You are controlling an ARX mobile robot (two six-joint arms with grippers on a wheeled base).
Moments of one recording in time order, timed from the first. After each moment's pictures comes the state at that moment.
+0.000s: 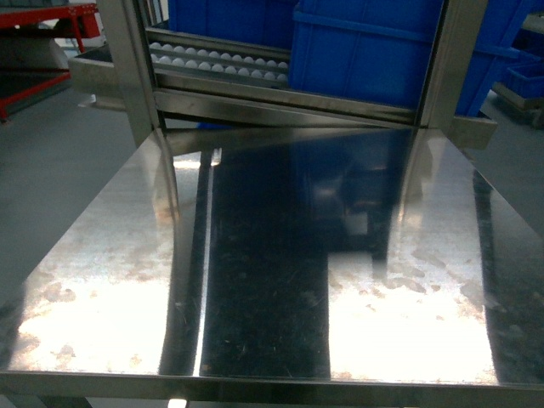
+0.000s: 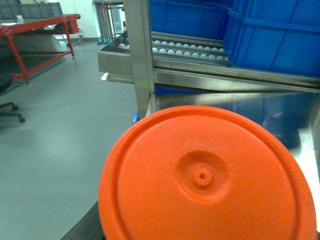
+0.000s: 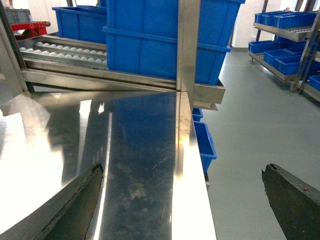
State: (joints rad) left arm -0.38 0.93 0.18 0.72 -0.43 0.03; right arm 0.00 0.00 0.01 -0.01 0.00 0.00
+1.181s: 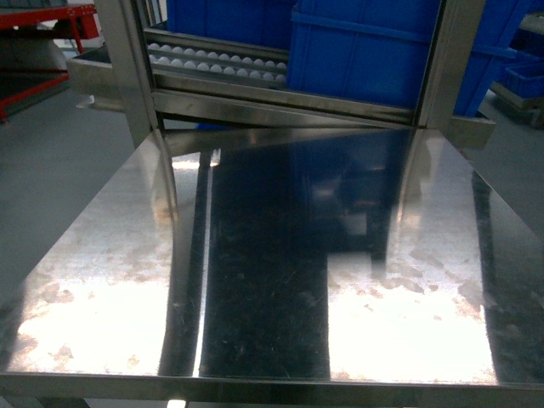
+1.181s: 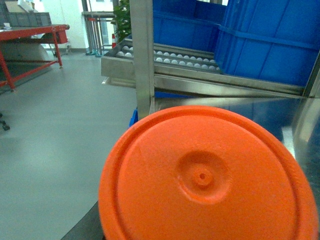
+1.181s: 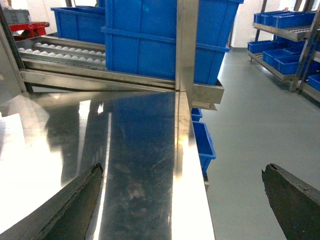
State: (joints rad) left arm 0.00 0.34 0.01 0.34 0.00 0.00; right arm 0.00 0.00 0.01 -0.01 0.00 0.00
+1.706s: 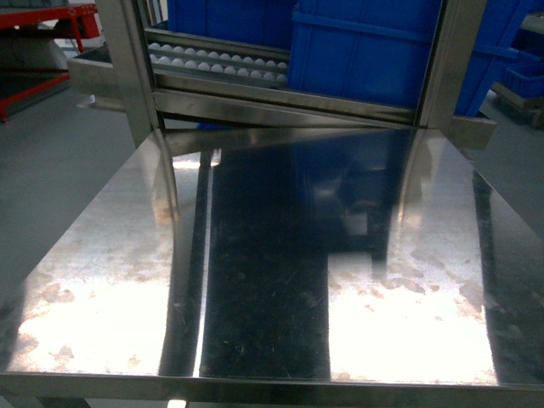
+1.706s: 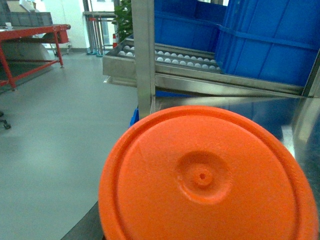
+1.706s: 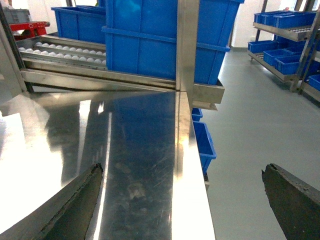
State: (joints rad) left arm 0.00 0.18 0.01 0.18 0.00 0.00; right arm 0.00 0.00 0.01 -0.01 0.00 0.00
